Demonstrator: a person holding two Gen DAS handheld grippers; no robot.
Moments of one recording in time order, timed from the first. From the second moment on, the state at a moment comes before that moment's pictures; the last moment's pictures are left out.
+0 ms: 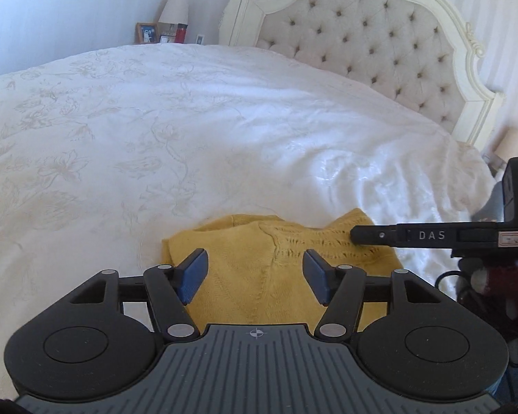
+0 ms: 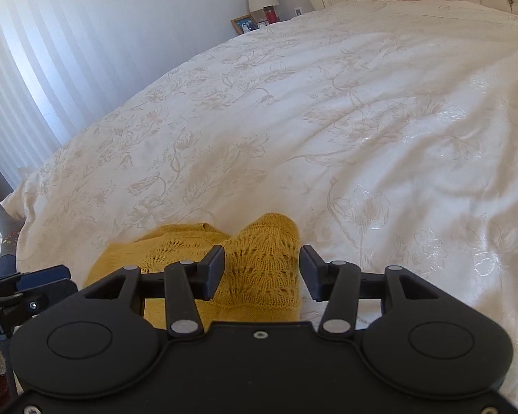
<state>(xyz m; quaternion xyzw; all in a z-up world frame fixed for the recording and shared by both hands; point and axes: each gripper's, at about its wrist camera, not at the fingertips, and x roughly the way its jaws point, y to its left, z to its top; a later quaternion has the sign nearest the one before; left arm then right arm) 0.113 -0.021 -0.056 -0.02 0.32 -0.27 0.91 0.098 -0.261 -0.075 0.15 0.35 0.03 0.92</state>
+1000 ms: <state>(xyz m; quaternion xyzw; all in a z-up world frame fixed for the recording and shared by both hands) 0.101 0.028 -0.106 -0.06 0.36 -0.21 0.90 0.134 -0.234 -0.105 0.06 0.38 0.01 0.92</state>
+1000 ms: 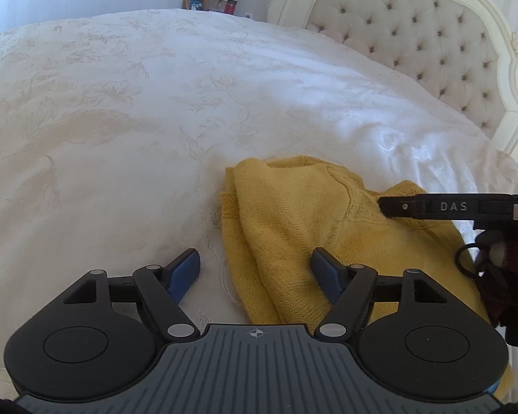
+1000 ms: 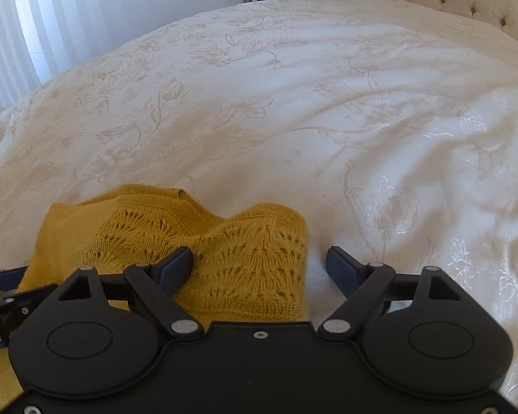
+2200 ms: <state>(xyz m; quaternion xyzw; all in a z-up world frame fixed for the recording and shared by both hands) 0.007 -0.002 -0.019 0.01 0.41 -0.12 0.90 -0.023 -0.236 -0.021 0.15 0.35 0.00 0.92</state>
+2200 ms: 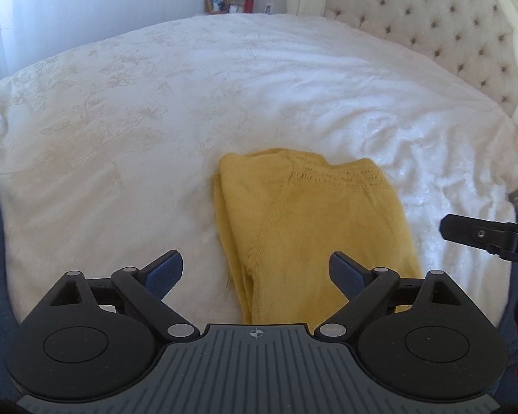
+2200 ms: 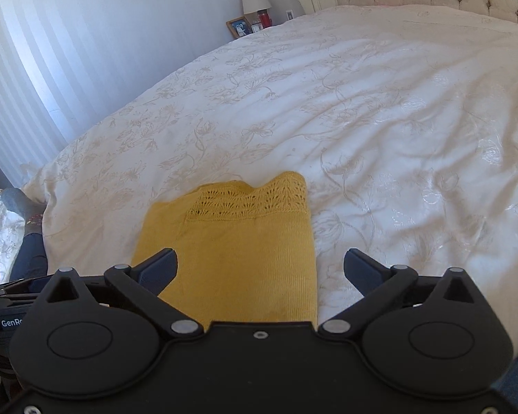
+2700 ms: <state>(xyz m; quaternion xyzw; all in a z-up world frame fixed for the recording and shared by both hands) -0.027 -0.012 -0.016 0.06 0.41 -0.07 0.91 -0.081 -0.214 -0.011 0.06 0.36 -0.09 0.93</state>
